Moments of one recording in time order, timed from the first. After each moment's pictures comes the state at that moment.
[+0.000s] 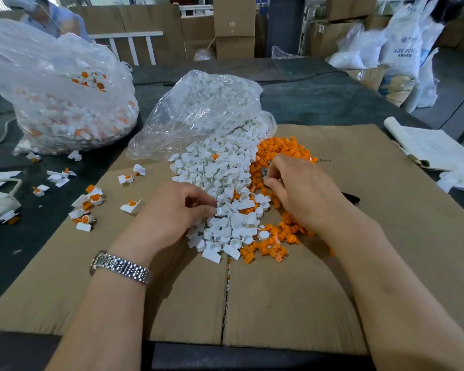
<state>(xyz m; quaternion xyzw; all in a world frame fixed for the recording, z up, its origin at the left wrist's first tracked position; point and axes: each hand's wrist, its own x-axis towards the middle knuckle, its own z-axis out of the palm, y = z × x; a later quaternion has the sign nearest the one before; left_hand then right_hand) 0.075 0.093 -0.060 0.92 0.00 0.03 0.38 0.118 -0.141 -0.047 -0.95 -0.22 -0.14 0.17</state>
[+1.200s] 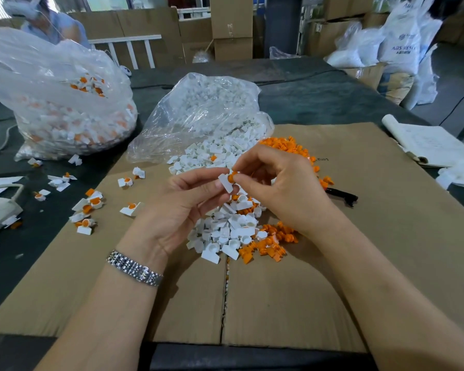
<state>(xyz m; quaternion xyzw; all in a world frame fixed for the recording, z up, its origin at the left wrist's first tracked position) 0.072 0.067 -0.047 0.55 -0.01 -0.04 0.83 0.101 -0.123 -0.039 -0.79 -0.29 -0.12 0.52</state>
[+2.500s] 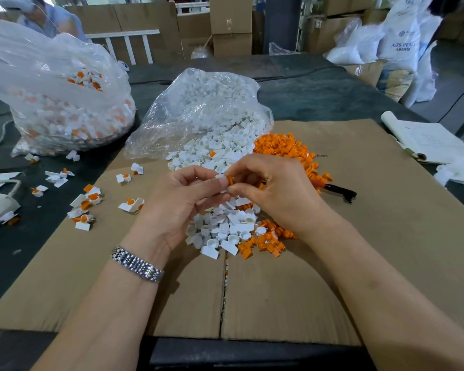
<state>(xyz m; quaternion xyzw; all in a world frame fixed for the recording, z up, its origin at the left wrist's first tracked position) 0.076 0.066 -0.053 0.60 0.03 0.00 0.80 0.103 -0.119 -0.048 -0.84 -0.32 -0.13 0.42</state>
